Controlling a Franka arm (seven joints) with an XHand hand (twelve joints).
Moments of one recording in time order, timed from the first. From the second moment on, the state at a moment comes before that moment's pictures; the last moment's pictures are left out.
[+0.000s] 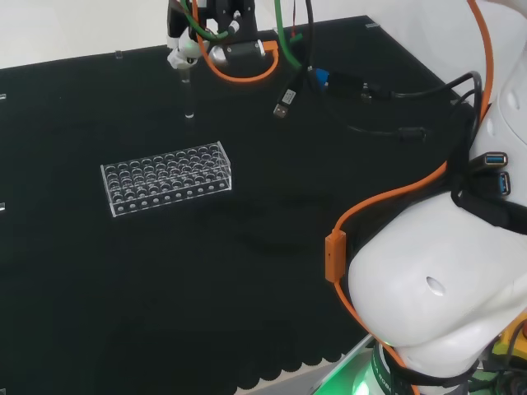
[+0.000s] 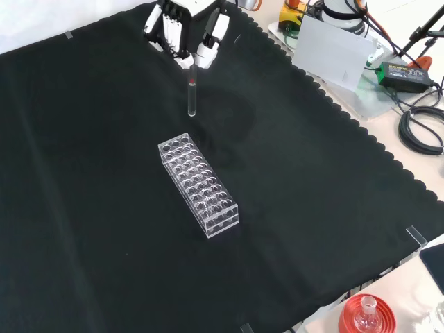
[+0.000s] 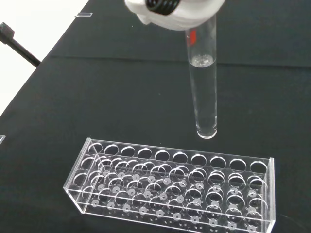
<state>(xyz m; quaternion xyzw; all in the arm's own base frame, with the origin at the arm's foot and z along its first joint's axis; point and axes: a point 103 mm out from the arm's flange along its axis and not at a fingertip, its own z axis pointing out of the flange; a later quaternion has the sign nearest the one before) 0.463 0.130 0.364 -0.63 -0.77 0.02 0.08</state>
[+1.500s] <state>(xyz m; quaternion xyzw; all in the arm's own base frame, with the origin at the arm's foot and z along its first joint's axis) 0.467 0.097 0.289 -0.65 -0.75 0.05 0.12</state>
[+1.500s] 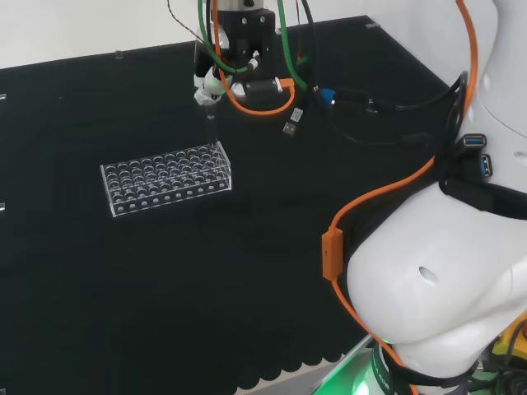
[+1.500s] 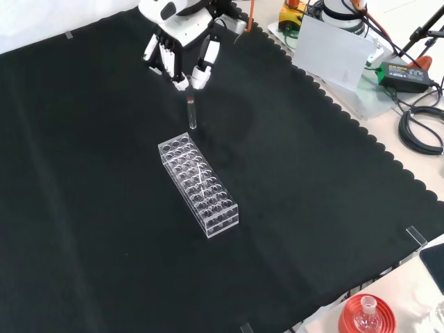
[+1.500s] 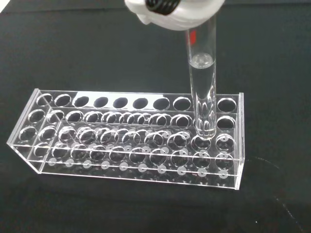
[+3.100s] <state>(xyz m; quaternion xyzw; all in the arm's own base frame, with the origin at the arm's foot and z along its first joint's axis) 0.478 0.090 0.251 -0.66 -0.74 0.05 0.14</state>
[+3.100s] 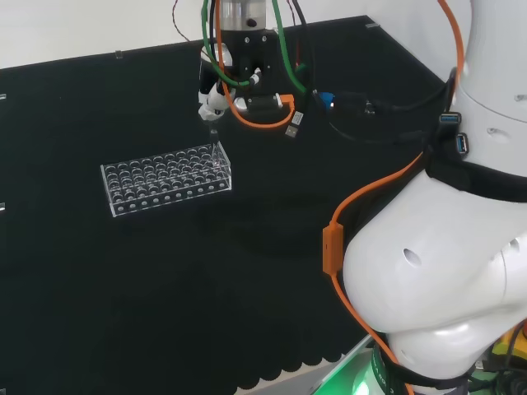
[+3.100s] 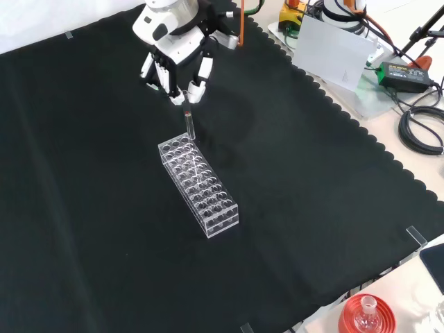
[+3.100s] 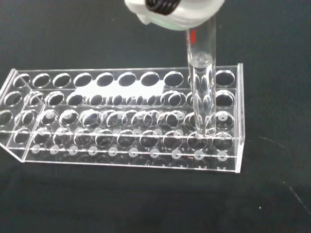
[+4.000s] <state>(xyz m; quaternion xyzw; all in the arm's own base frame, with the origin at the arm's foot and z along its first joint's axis) 0.491 0.078 0.250 -0.66 -0.74 0.05 0.13</state>
